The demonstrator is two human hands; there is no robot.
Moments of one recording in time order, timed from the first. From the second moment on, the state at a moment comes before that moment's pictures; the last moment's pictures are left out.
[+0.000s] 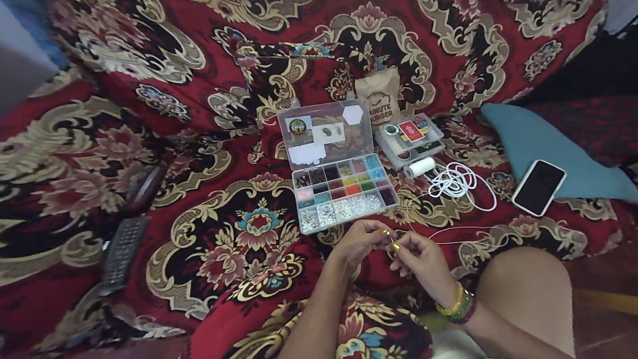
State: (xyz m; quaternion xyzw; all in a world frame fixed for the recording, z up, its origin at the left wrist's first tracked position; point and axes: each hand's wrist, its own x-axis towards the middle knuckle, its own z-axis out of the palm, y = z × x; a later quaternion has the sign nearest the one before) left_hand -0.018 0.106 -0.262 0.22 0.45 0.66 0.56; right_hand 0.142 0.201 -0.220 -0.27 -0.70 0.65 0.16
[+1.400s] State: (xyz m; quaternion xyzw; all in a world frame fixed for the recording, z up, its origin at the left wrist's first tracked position) left_hand -0.019 0.107 -0.260 0.31 0.51 0.64 0.48; right_hand 0.140 0.203 -0.229 -0.28 -0.62 0.72 0.15
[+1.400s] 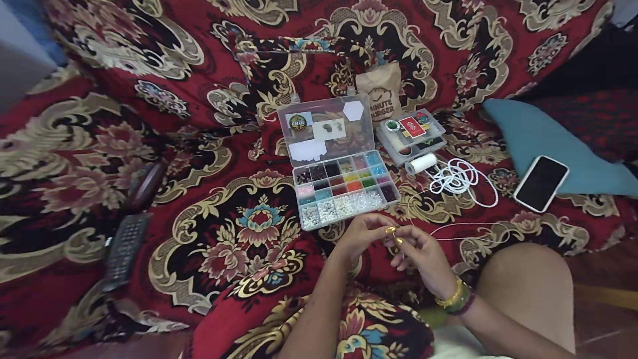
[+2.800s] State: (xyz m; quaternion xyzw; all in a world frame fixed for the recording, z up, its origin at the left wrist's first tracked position) left_hand -0.070 0.071 -0.218 0.24 0.93 0.11 0.25; right_hand 0.143 0.205 -0.226 -0.27 -0.65 0.70 0.09
